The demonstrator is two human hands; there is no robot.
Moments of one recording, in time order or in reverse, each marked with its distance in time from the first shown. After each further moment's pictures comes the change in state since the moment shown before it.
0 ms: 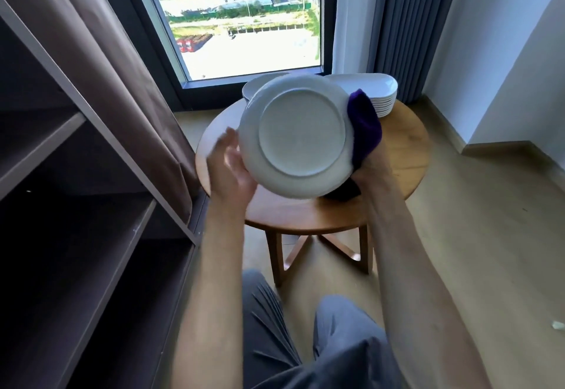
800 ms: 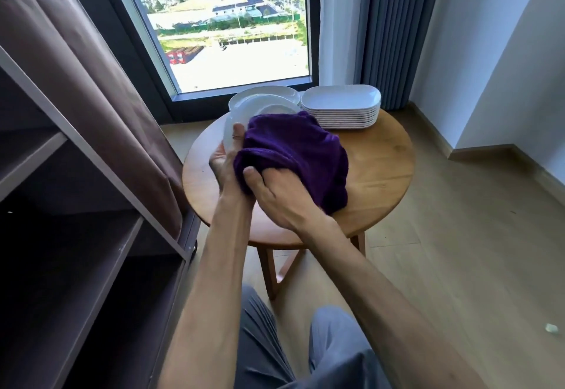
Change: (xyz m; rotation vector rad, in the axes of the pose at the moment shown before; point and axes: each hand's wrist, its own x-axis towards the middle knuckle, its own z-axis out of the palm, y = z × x) left_hand 0.017 -0.024 0.029 0.267 0.236 0.251; right_hand -0.072 0.031 0.056 -1.294 -0.421 -0.523
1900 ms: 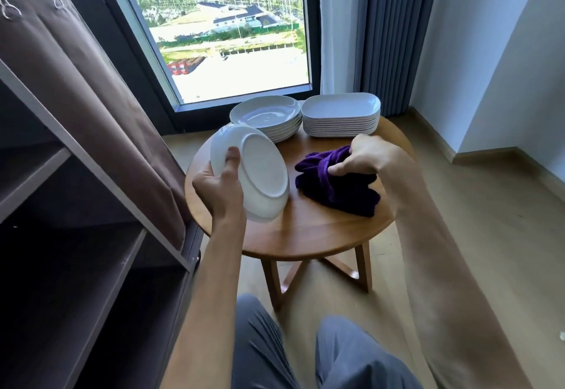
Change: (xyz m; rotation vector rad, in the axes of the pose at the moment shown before) left_hand 0.011 -0.003 -0.021 0.336 0.242 0.228; right_hand 0.041 0.055 -0.142 -0.390 -0.379 0.767
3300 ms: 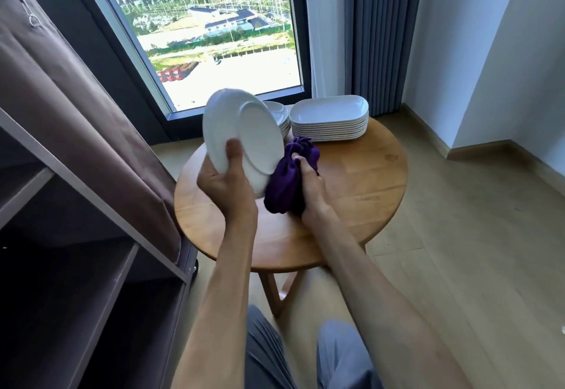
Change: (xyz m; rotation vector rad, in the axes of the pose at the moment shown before) left_hand -0.020 0.018 0.050 -0.136 0.023 0.206; right_hand 0.038 -0.046 0.114 1.688 0.090 0.090
